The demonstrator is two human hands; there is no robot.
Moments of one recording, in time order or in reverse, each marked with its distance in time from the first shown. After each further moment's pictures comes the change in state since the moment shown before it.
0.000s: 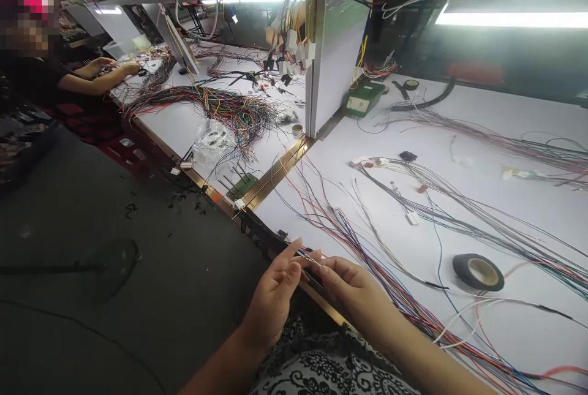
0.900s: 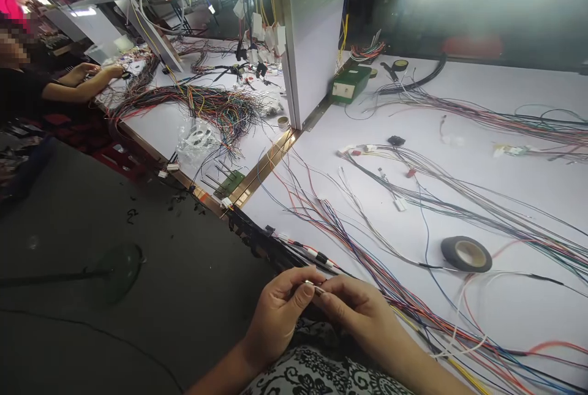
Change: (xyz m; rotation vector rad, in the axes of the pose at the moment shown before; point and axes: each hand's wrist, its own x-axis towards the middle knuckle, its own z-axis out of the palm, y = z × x) left_hand -0.012 -0.018 0.023 0.293 -0.033 -0.023; right_hand -0.031 0.033 -0.038 -0.271 -0.010 -0.218
